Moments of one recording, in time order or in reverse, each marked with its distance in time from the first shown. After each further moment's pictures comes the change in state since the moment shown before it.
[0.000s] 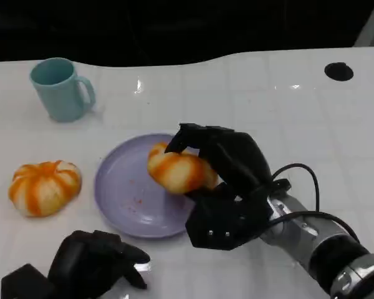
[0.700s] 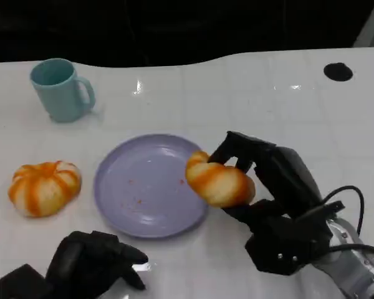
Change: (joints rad) left arm 0.004 0.005 0.003 -0.002 0.000 0.003 0.000; right arm 0.324 -0.161 -0.121 -0.519 0.140 -0.018 0.215
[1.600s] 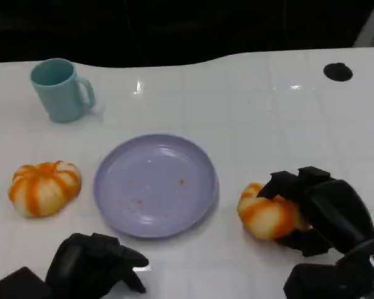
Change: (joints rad) left arm 0.039 -0.001 -0.011 -0.077 -0.008 0.040 -0.004; right arm 0.131 -0.234 0.055 -0.021 -0.187 0.048 -0.194
